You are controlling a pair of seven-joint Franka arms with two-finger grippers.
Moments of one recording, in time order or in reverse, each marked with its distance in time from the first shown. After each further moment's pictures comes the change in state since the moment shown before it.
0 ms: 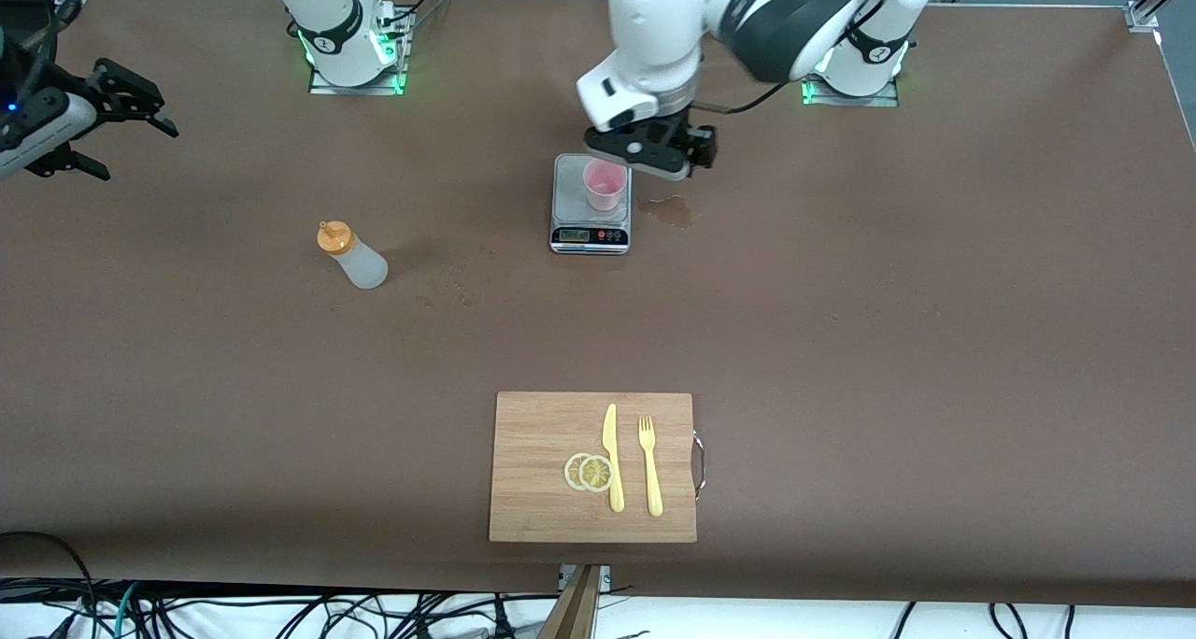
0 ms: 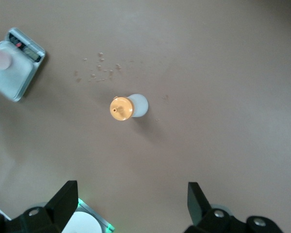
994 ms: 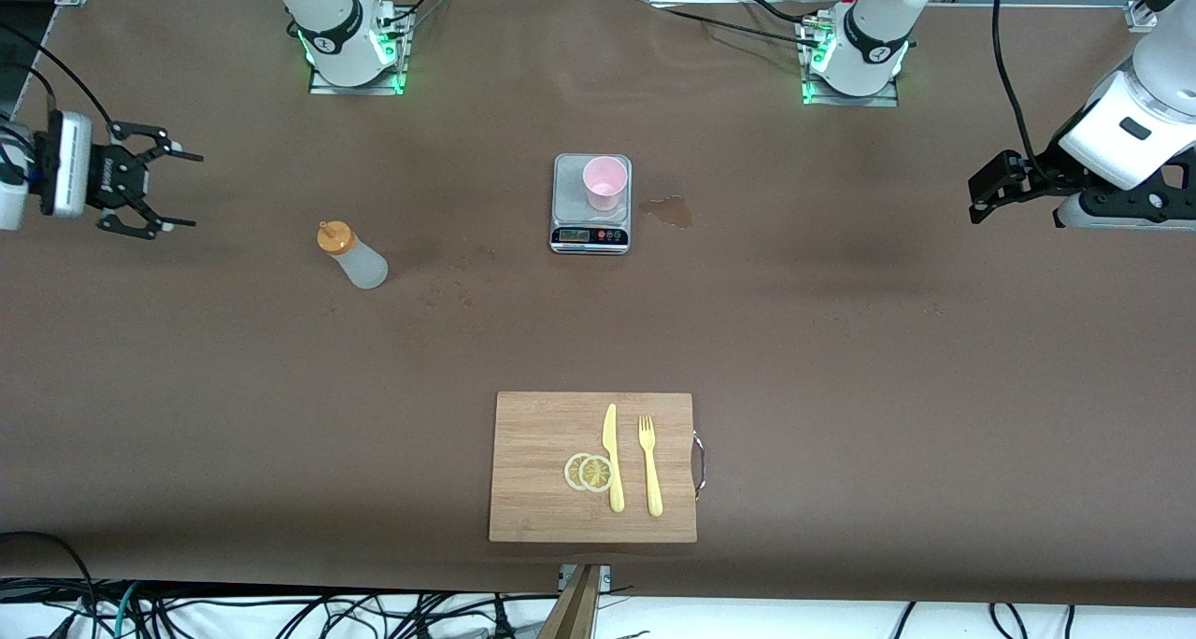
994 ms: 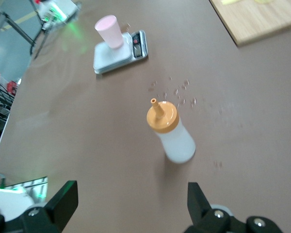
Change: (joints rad) left arm 0.174 -0.250 0.566 -0.041 -0.156 -0.078 0.505; right arm -0.204 0.275 -0.138 -0.233 0.499 0.009 -1.254
